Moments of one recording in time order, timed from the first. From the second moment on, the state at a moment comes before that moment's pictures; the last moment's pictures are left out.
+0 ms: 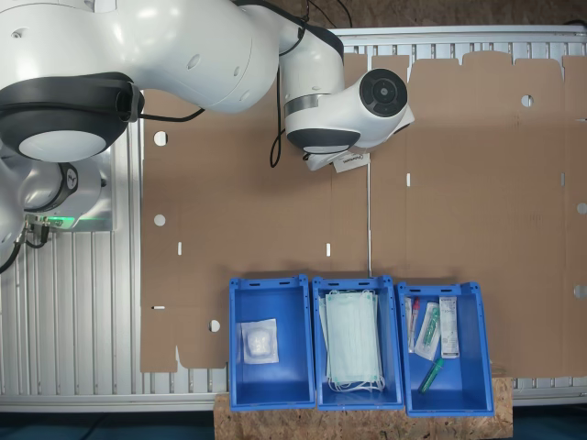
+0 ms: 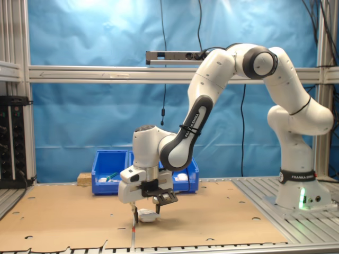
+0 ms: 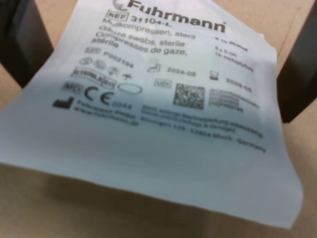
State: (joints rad) arm 0.44 0.63 -0.33 -2.04 0.13 2.61 -1.17
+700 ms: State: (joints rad) arm 0.44 0.63 -0.33 -2.04 0.14 2.61 -1.17
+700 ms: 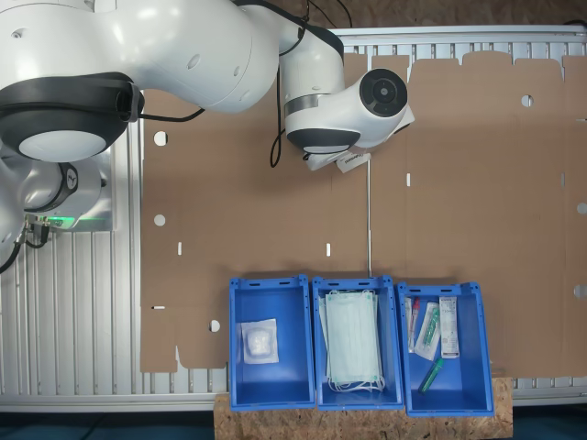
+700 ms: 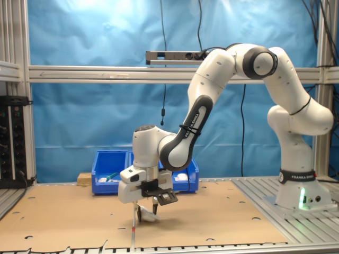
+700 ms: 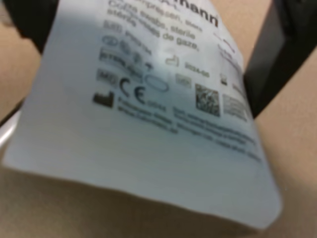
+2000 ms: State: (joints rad) arm 0.44 0.62 -0.33 -2.04 0.14 2.61 -1.17
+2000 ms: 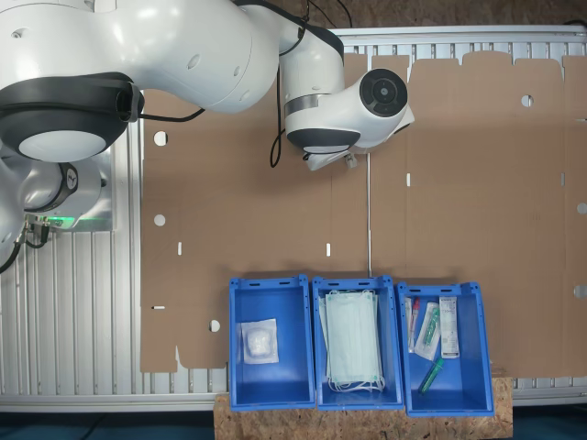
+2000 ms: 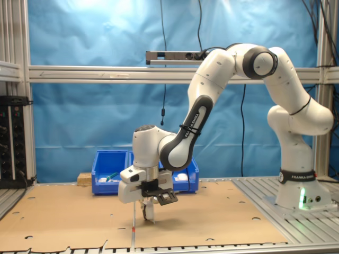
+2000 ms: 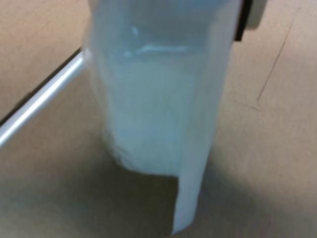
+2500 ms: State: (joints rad) arm 0.44 0.52 -0.33 -2.04 0.14 2.47 -1.17
